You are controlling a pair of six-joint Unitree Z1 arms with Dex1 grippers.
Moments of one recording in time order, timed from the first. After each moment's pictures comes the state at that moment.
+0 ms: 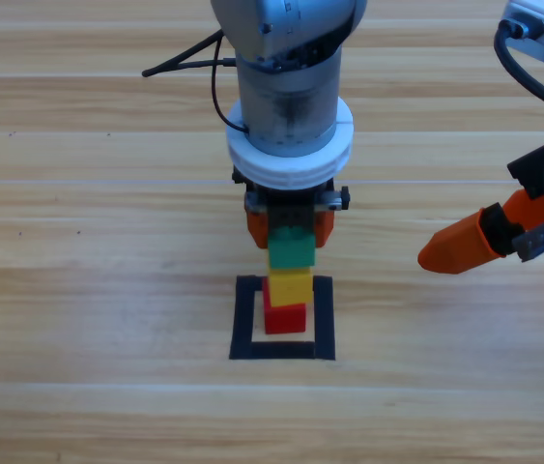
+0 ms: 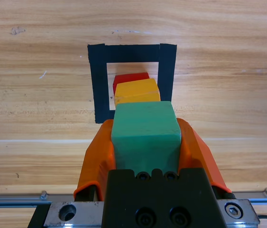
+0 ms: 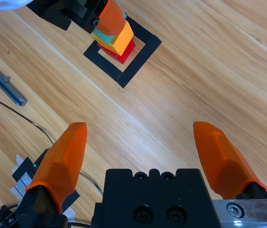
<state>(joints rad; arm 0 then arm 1) -0.90 2.30 -2.22 1.38 0.10 -0.99 0.84 1.54 -1.05 0.46 0.14 0.22</state>
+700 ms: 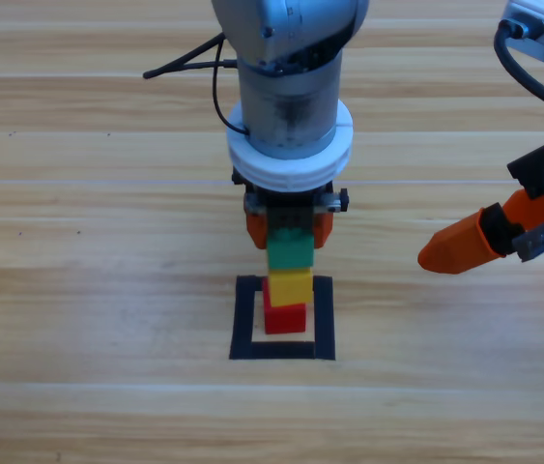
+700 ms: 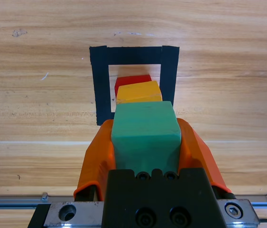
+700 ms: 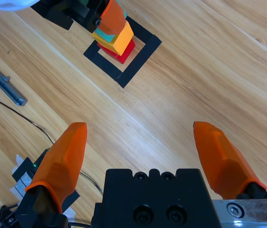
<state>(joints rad) -0.90 2.31 -2.22 1.38 0.11 -0.99 0.84 1.54 -1.05 0.46 0.14 0.22</state>
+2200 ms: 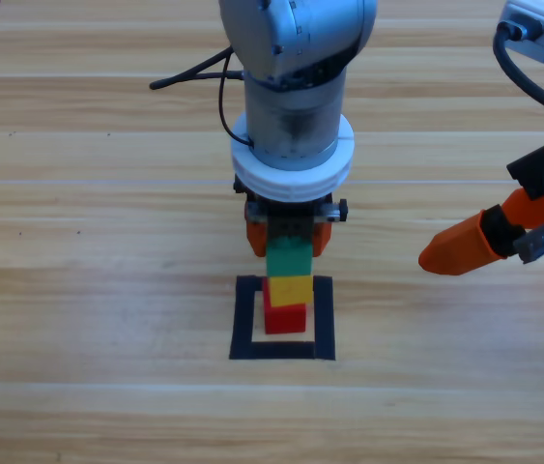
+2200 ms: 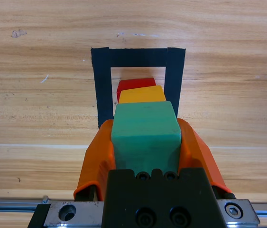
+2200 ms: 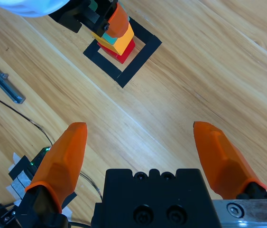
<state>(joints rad) -0.90 2.33 -2.22 1.38 0.12 -0.99 0.84 1.54 -1.05 0.46 0.14 0.20</state>
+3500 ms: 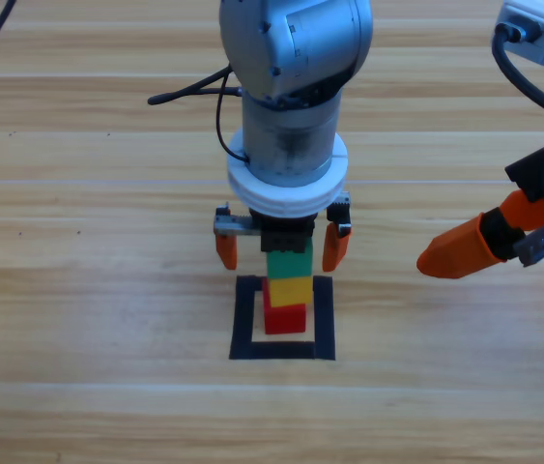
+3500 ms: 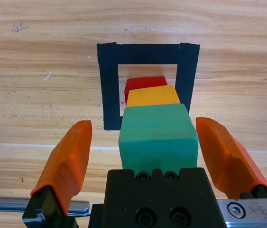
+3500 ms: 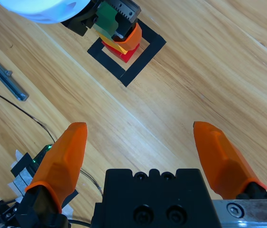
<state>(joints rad) -0.90 2.33 -2.16 1.35 0.12 -0.99 0.84 1.54 -1.05 0.46 0.15 0.19</state>
